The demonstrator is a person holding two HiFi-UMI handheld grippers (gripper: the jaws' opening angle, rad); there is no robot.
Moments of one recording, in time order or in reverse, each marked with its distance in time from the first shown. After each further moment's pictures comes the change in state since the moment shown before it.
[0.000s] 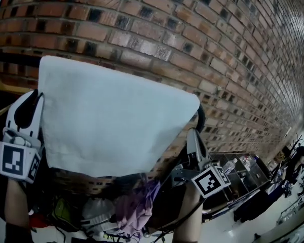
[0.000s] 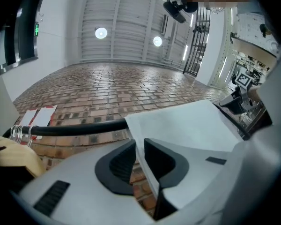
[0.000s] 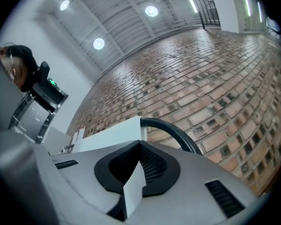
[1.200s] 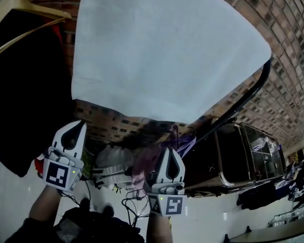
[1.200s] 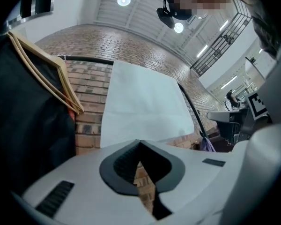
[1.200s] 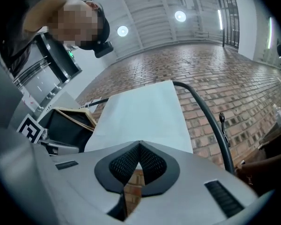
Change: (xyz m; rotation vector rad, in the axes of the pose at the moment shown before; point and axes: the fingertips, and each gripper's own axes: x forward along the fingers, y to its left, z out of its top) left arm -0.190 -0.157 -0.201 -0.292 0.319 -0.138; right arm -0.161 0.109 -0.247 -0.249 0.083 -0.033
